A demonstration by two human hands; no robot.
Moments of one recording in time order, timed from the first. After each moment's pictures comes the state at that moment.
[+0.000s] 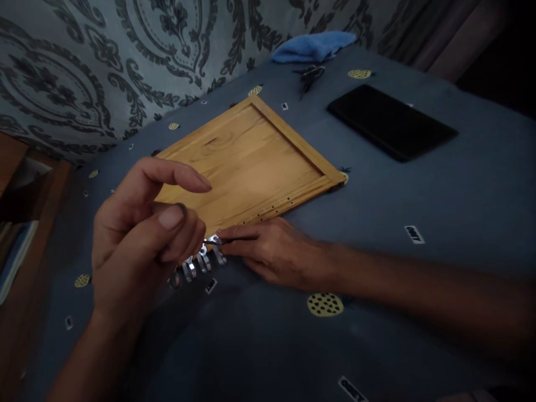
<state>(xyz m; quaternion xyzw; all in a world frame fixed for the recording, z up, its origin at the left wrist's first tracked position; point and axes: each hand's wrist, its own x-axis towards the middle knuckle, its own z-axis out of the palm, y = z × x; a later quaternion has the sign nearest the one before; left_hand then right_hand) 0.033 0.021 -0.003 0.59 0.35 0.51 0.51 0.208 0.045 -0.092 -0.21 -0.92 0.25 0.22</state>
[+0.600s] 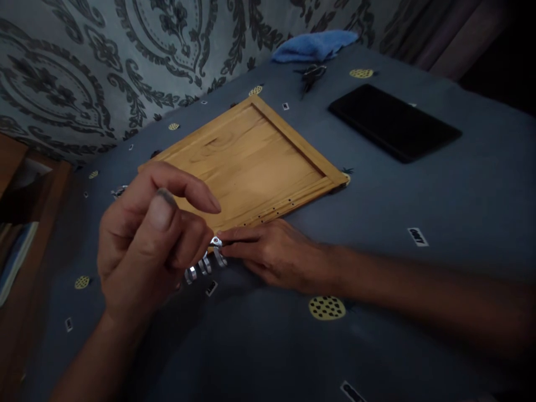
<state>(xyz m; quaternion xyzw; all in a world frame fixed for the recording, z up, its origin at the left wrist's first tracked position) 0.038 0.025 -0.008 0.61 0.30 0.53 0.51 0.207 0.045 -0.091 -0.21 -0.91 0.27 0.22</state>
